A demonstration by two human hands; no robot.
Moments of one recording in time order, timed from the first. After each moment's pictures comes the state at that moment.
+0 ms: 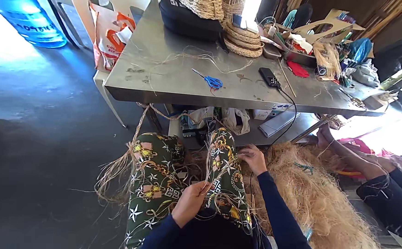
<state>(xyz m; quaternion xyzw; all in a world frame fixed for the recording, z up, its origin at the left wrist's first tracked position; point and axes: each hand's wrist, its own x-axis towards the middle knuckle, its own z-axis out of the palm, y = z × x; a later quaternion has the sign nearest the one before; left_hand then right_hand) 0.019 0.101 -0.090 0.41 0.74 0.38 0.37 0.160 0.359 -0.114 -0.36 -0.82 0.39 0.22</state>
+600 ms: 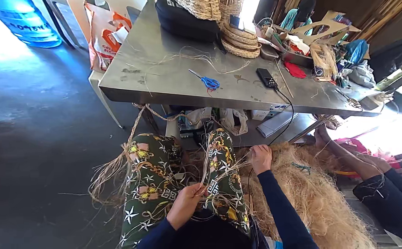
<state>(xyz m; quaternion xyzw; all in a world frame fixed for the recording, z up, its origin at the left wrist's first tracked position) 0.020 0.098 -0.097 0.35 0.74 0.41 0.41 0.172 0.370 -0.114 -0.36 -0.88 0.09 0.31</state>
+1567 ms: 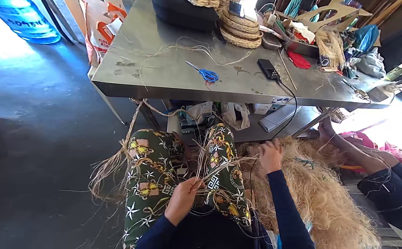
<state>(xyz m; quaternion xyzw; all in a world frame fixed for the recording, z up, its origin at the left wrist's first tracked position) 0.019 0.096 -0.097 0.36 0.77 0.41 0.33 0.197 0.367 -0.083 -0.47 -0.87 0.10 0.11</state>
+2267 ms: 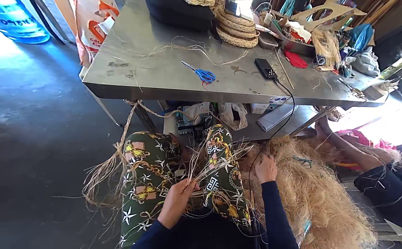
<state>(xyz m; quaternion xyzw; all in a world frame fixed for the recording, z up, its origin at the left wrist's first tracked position) 0.012 0.092 -0.108 0.26 0.74 0.49 0.38 0.198 0.336 -0.097 -0.62 -0.76 0.20 0.03</state>
